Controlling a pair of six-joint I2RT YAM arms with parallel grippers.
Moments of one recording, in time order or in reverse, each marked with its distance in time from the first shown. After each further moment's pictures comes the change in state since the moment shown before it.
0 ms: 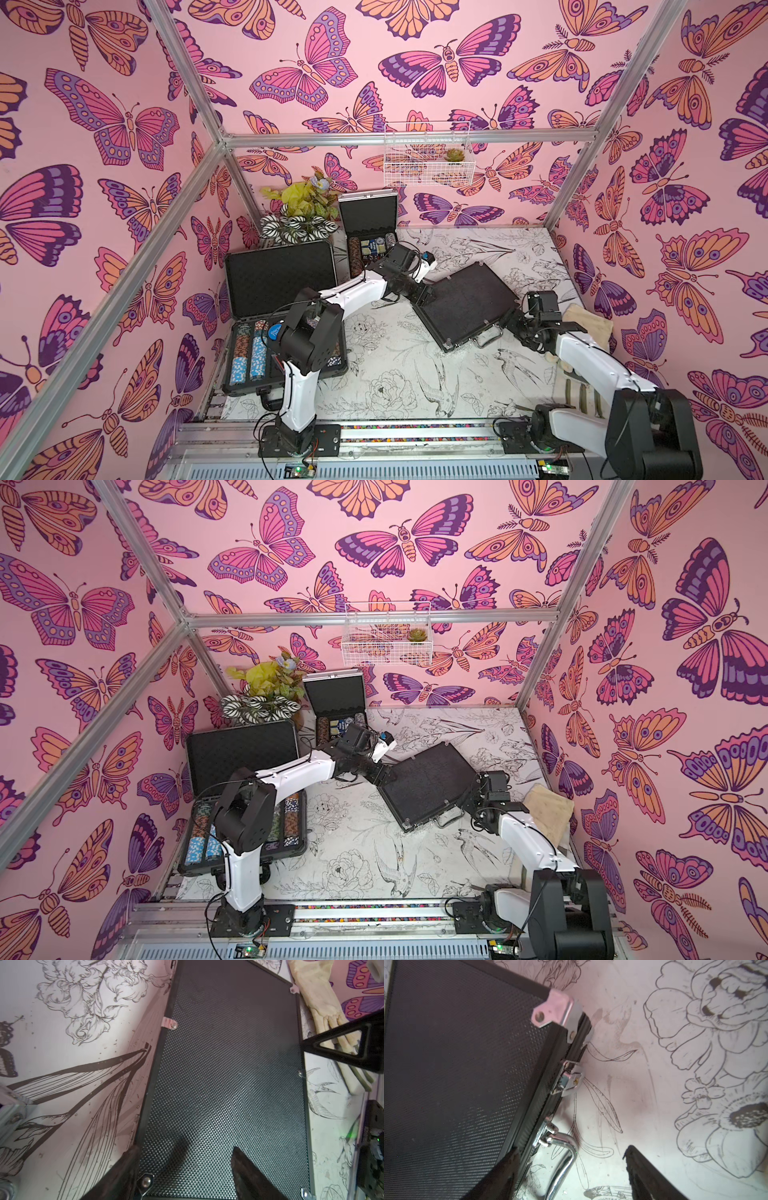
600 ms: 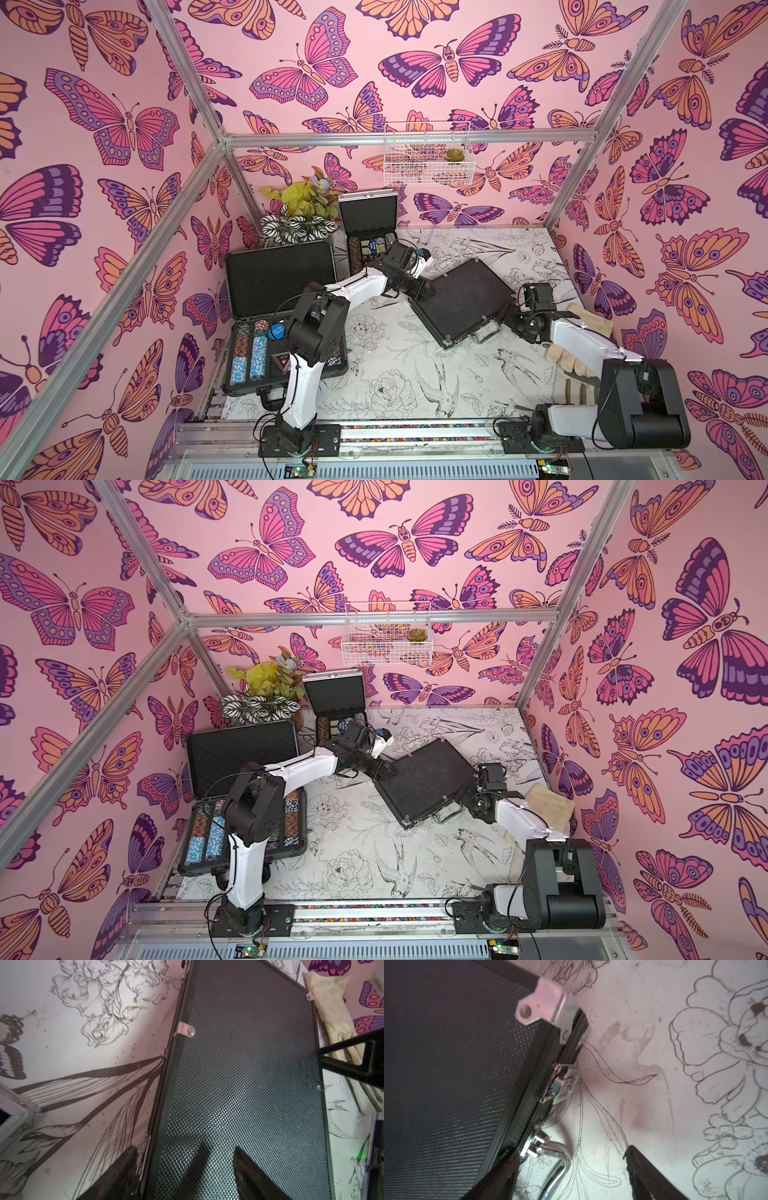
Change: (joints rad) left arm 0.030 0.085 0.040 0.031 0.047 -0.034; right arm -0.007 0.119 0.066 0.031 -0.019 -0.080
